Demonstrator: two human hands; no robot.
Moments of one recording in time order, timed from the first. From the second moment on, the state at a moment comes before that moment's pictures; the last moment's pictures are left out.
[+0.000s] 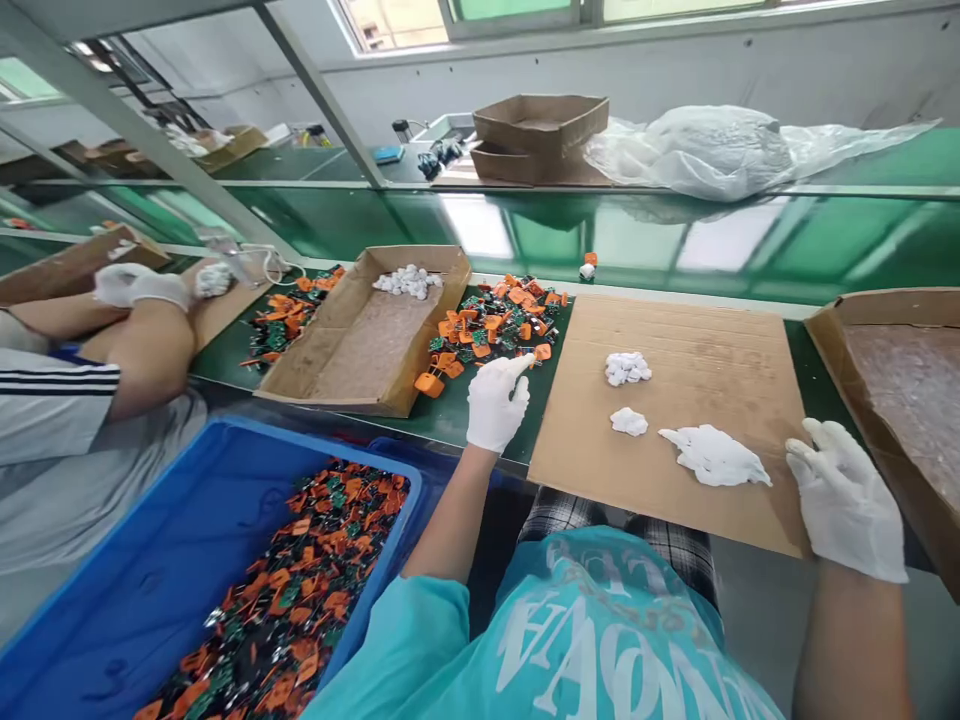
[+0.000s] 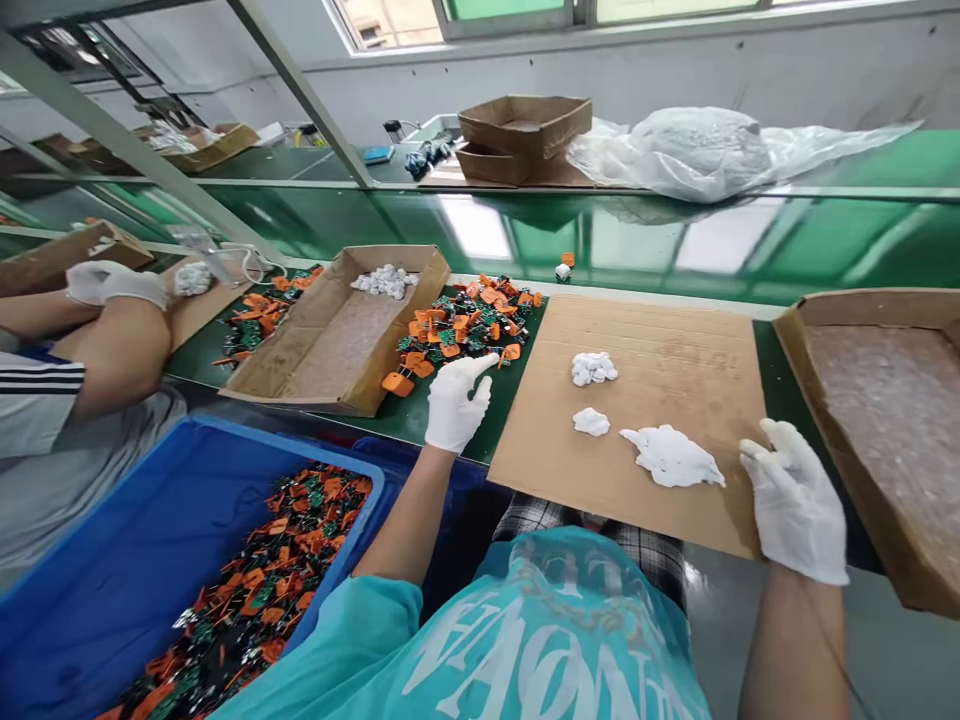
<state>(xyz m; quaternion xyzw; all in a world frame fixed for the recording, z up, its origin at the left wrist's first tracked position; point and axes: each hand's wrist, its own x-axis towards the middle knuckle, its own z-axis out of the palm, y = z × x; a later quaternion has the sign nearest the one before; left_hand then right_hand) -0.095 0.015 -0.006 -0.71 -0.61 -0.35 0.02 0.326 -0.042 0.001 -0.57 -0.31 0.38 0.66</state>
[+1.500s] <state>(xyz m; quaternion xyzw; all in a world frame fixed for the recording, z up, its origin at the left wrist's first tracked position) 0.072 -0.036 -0.005 -0.71 -0.35 -0.30 -0.52 0.326 -0.072 -0.009 -0.66 -0.68 0.09 0.29</state>
